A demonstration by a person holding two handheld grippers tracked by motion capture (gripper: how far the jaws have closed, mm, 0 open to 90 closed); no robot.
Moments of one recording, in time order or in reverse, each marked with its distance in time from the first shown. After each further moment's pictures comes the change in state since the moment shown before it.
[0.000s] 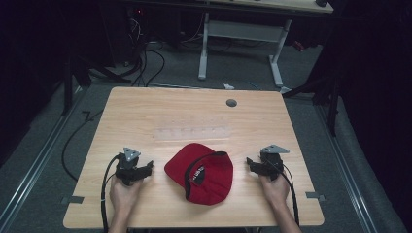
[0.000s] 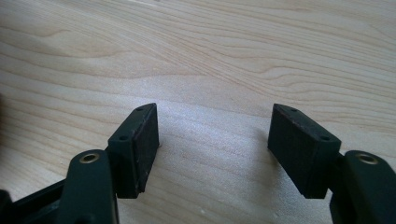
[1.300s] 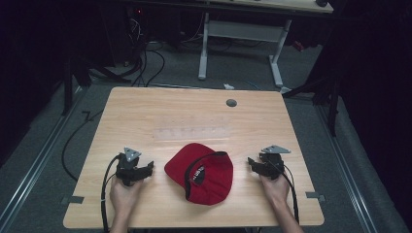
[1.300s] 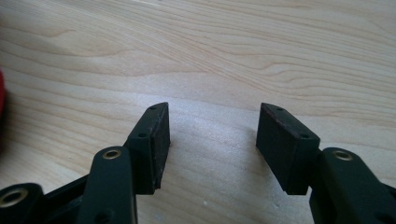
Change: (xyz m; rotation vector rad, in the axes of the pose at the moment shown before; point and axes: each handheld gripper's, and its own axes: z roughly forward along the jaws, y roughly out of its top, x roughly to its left) left arm -0.001 -0.001 0.000 0.002 -0.003 0.002; right arm 0.000 -0.001 -0.005 0.007 0.017 0.015
